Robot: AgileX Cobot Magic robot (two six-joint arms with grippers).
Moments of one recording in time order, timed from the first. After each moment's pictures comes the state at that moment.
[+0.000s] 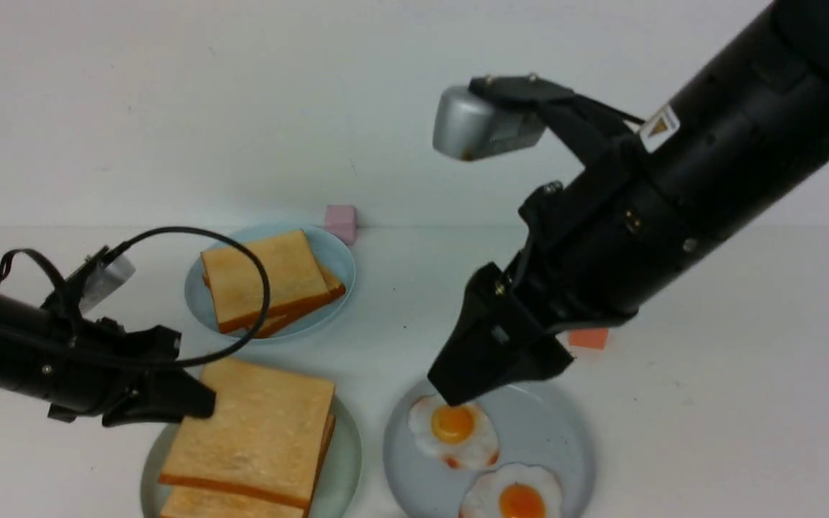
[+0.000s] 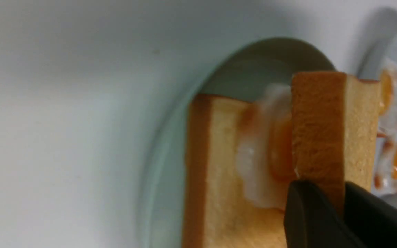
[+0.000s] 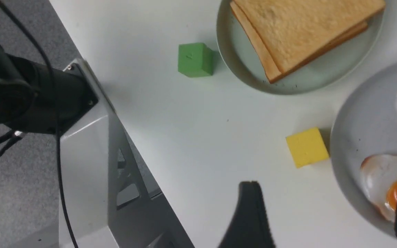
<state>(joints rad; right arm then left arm) 0.60 1.52 -1.47 0.57 1.20 -0.37 0.18 1.74 -0.91 -0.98 0.86 0.81</state>
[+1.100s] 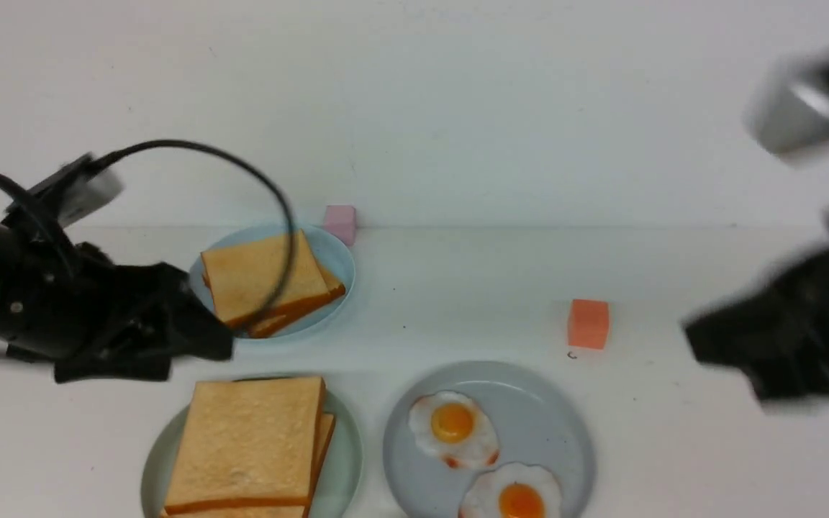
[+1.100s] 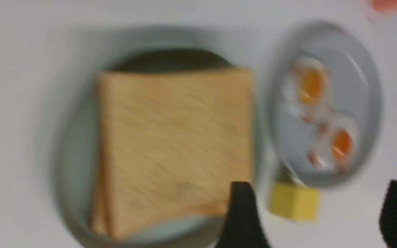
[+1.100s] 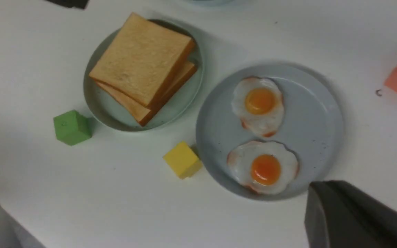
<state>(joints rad) 0.60 0.92 -0.98 0.17 0.84 0.01 -0.02 1.31 -0.96 -0.68 0.94 0.34</state>
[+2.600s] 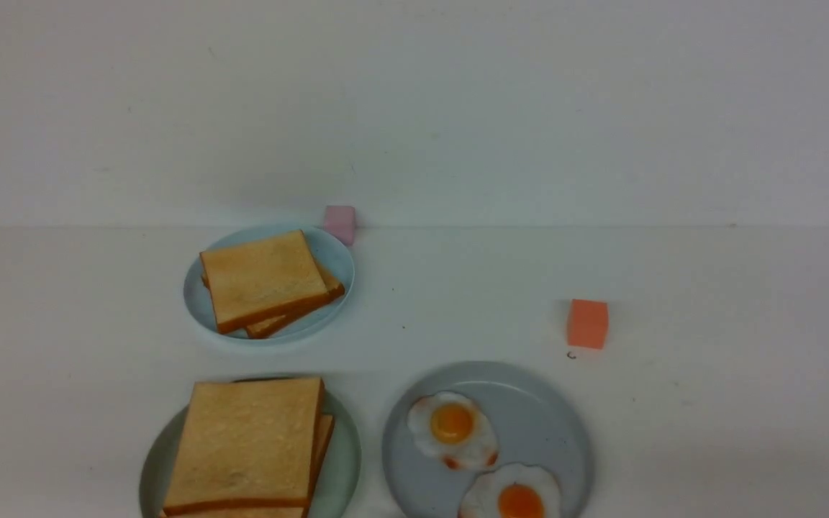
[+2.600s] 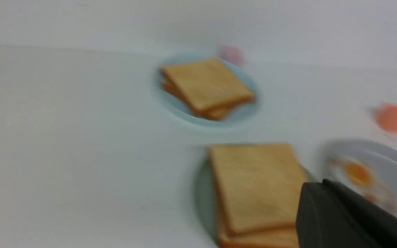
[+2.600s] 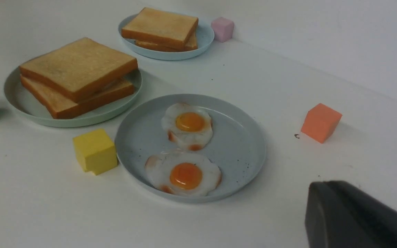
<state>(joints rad) 0.60 0.17 -0.17 -0.07 0.35 -0.05 -0.16 0.10 -0.31 0.01 0.53 -0.22</state>
